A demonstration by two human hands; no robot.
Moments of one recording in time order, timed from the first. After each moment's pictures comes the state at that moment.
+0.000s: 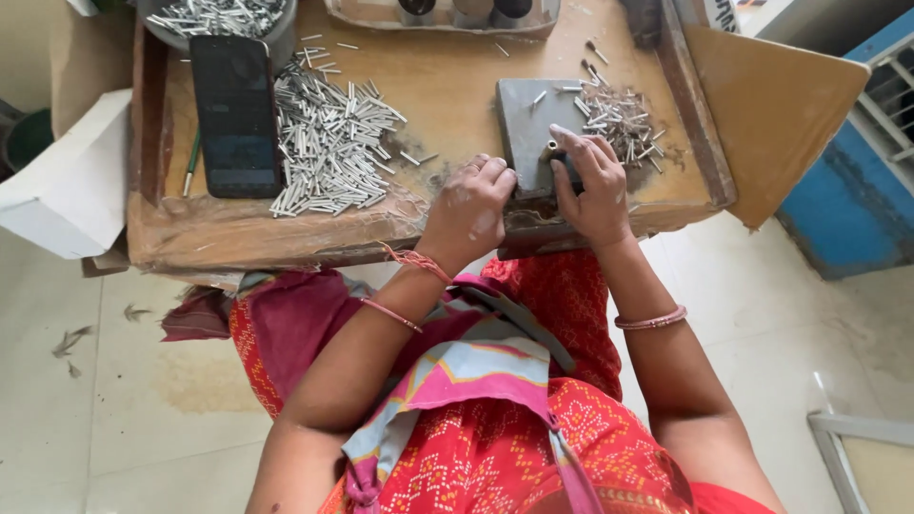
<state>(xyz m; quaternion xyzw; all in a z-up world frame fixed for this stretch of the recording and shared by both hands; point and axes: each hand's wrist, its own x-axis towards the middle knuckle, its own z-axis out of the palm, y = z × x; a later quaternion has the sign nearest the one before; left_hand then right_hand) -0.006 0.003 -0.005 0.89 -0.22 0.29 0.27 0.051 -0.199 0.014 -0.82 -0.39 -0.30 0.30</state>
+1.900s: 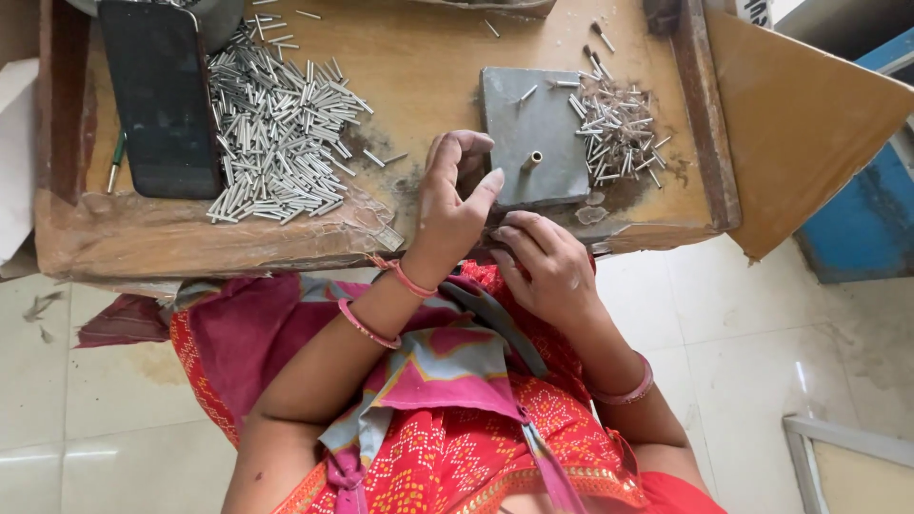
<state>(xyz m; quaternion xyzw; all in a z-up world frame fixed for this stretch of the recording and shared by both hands) 0.021 -0.027 -0.015 0.74 -0.05 0.29 0.60 -0.001 -0.192 0.017 -0.84 -0.43 -0.19 0.28</state>
